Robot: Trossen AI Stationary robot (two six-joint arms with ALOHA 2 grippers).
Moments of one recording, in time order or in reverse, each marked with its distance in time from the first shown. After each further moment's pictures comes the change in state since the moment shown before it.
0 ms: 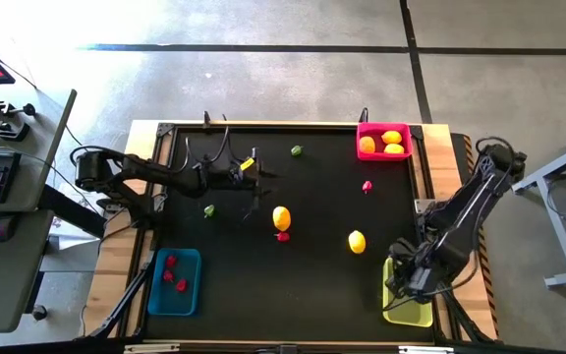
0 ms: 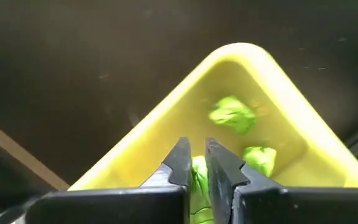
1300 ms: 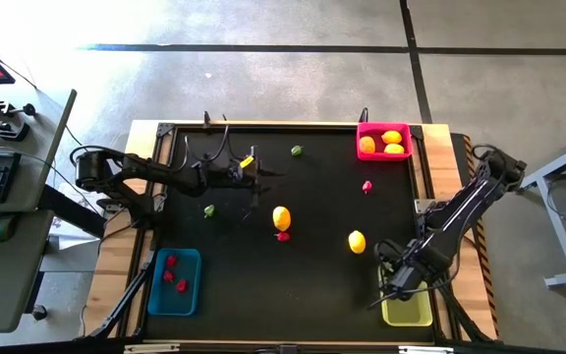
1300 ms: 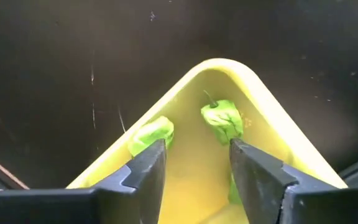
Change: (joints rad) left arm 0.029 0.000 -0.017 0.000 0.011 -0.001; right arm -0.107 0.076 0.000 0.031 -0.061 -0.229
